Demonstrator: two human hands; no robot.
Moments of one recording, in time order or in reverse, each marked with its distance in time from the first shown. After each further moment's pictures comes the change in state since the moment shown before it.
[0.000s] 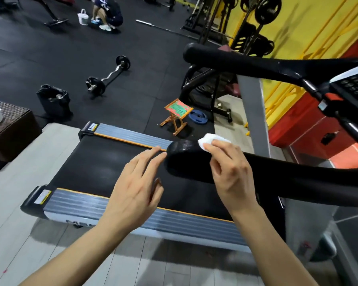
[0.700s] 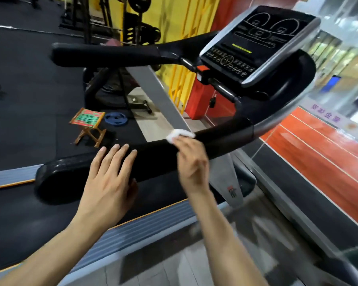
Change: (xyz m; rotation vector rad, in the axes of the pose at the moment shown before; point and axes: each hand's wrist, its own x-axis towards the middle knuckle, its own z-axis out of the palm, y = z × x) left_hand 0.077 0.114 0.085 0.111 -0.110 0.436; right_hand -0.070 0.122 -0.059 -0.152 0.340 0.366
